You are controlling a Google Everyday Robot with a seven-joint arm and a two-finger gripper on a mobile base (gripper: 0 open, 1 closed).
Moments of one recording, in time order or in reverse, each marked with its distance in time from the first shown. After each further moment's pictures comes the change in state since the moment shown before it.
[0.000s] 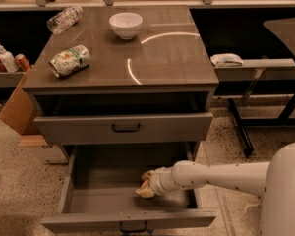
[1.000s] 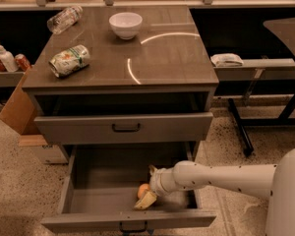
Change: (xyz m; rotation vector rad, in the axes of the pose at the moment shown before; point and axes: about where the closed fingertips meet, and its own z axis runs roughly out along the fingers) arm -0.007 0.007 -0.005 -0.022 -0.017 -0.002
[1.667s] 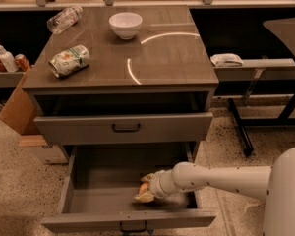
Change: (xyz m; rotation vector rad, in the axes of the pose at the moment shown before) arm 0.010 0.005 0.010 -0.026 0.003 0.017
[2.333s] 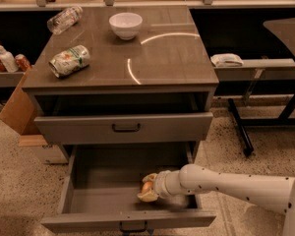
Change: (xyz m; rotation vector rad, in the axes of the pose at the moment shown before) arm -0.003 0.000 -0.019 0.025 -0.058 -0.023
